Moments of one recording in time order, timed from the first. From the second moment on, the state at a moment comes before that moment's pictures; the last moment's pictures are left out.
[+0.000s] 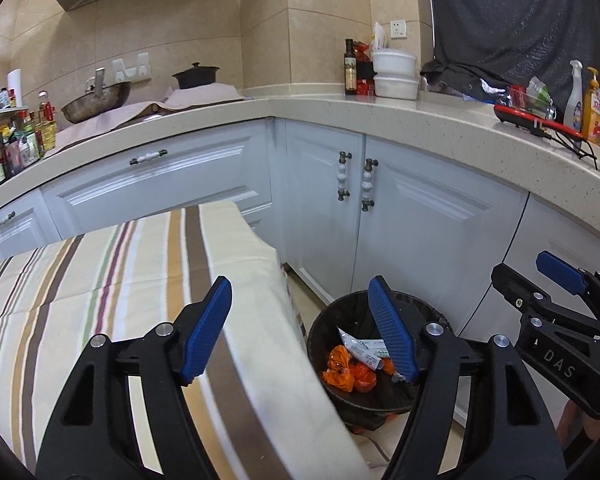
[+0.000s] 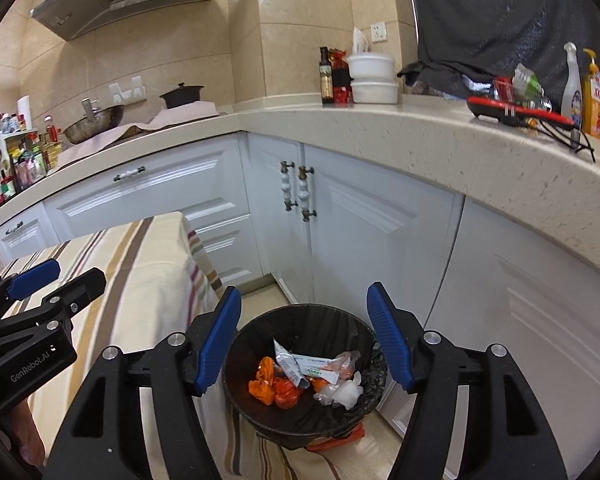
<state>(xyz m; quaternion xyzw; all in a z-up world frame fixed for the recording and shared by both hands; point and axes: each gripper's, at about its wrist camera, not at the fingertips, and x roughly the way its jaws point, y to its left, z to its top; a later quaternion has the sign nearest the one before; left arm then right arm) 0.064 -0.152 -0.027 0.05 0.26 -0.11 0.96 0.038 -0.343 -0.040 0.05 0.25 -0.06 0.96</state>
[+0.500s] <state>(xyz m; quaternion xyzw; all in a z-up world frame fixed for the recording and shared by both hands) 0.004 -0.094 0.001 0.03 0.22 -0.09 0.97 -0.016 -0.306 -0.013 0.03 0.22 -0.06 0.97</state>
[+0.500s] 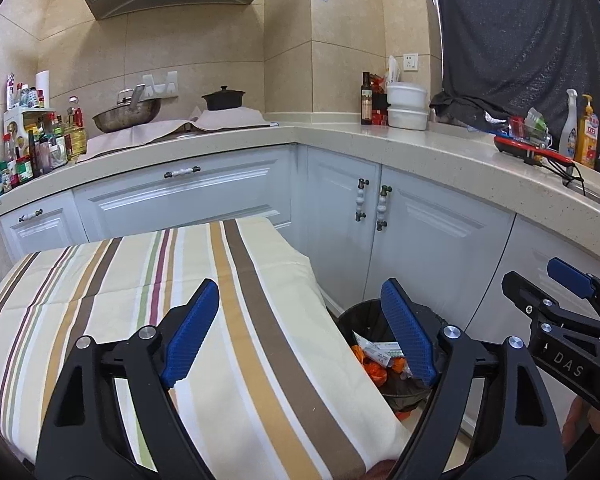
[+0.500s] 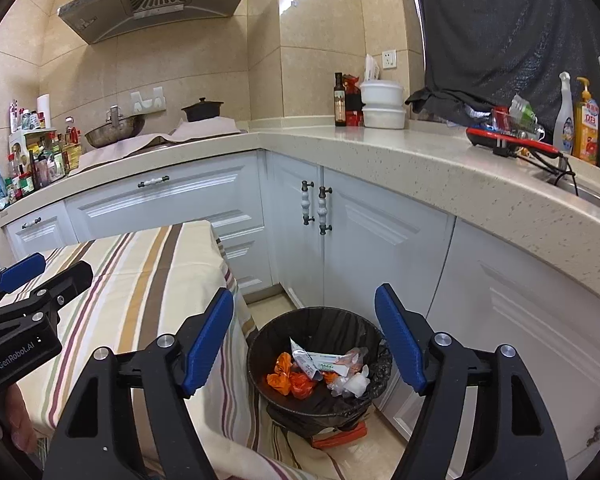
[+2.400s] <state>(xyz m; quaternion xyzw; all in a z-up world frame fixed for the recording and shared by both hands) -0.038 -0.064 0.012 0.01 0.20 -0.10 0.97 -0.059 -0.276 0.004 0.02 0.20 -0.07 0.98</state>
